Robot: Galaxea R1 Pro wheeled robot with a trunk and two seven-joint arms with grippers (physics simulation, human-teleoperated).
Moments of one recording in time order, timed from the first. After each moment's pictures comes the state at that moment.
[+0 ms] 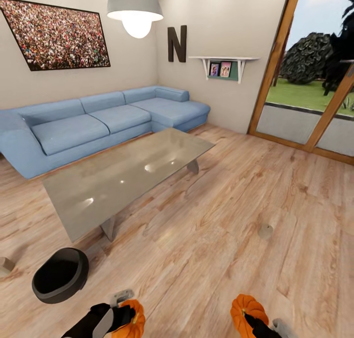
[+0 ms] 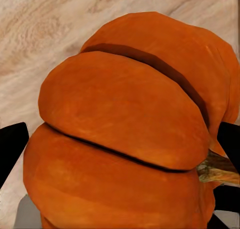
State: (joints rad) left arm -0.49 -0.01 -0.07 -0.33 0.37 0.36 0.06; right arm -0.20 -0.02 -0.43 -0.67 -0.37 0.29 0.19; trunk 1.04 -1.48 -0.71
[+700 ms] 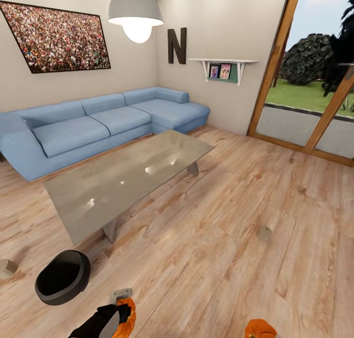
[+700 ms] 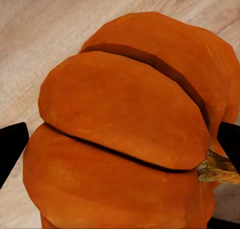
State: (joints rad) left arm -0.49 -0.03 -0.12 -0.33 0.30 0.25 0.26; right arm -0.21 0.03 -0.32 -0.57 -0.23 0.11 -0.23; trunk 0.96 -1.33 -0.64
